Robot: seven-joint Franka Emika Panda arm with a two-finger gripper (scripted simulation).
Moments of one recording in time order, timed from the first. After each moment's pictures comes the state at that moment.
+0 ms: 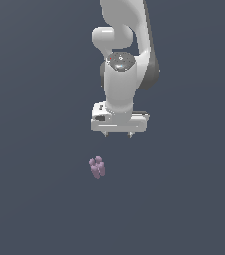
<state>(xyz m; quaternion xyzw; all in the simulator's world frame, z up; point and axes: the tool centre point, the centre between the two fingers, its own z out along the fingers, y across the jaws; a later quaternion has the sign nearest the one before) 0.007 0.022 0.184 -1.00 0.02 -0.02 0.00</state>
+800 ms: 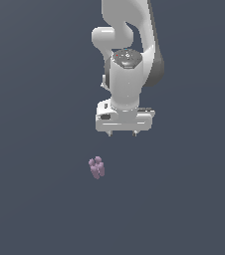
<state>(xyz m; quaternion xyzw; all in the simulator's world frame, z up) 0.003 0.040 0.189 -1.00 -0.01 -0.02 0.01</state>
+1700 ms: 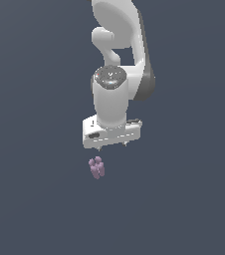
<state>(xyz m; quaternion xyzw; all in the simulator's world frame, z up) 0.049 -0.002 0.173 -0.99 -0.11 -0.01 0.00</state>
